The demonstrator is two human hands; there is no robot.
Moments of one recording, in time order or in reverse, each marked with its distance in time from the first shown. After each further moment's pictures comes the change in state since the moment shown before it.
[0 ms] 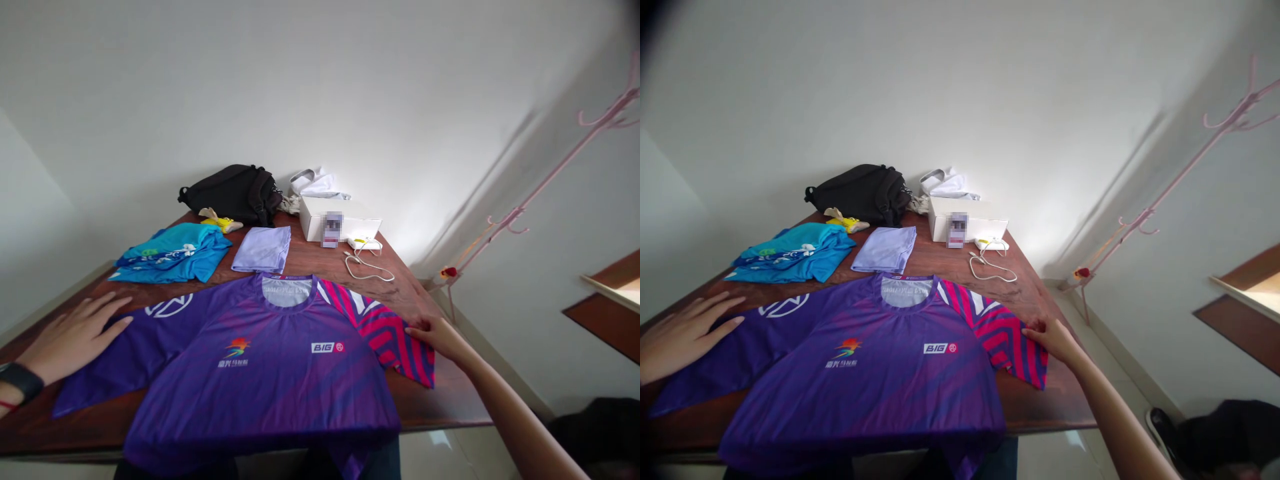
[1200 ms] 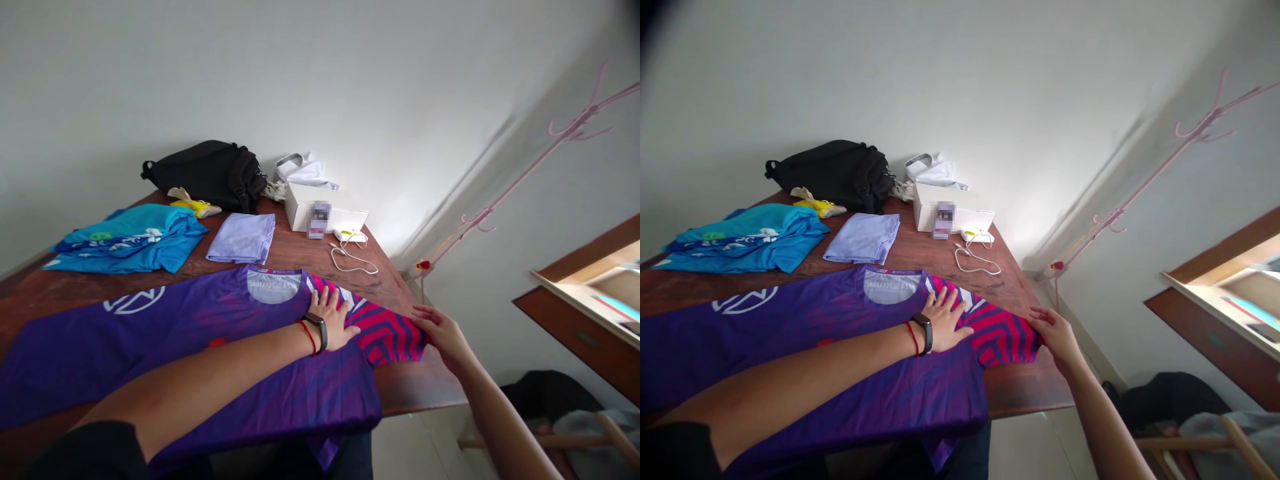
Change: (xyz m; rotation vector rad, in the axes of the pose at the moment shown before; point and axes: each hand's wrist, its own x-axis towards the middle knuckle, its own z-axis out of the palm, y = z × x) left_hand 0.083 0.479 -0.023 -0.476 -0.345 0.547; right_hand -0.041 -0.018 -0.022 0.564 0.323 0.259
